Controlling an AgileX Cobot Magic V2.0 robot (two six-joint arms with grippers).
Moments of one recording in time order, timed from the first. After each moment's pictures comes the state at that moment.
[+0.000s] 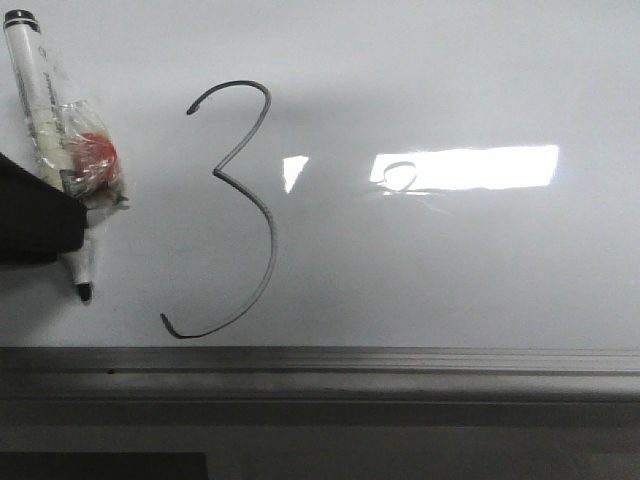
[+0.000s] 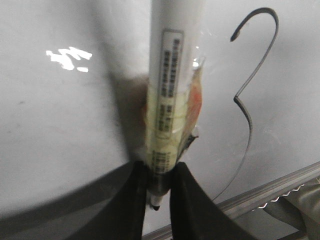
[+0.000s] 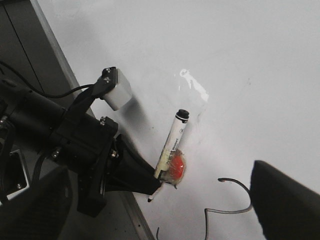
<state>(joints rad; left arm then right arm) -0.68 0.94 -0.39 -0.67 0.12 0.07 1.08 1.21 -1.33 -0.17 0.70 0.09</state>
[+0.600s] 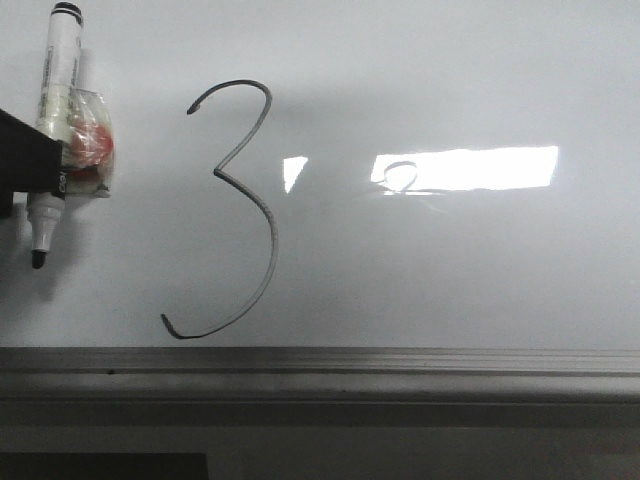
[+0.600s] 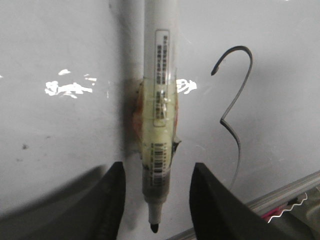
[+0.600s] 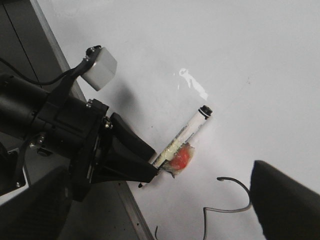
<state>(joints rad) -0.67 0.83 -0.39 -0.60 0.12 0.07 1.07 1.21 -1.33 -0.18 0.70 0.09</state>
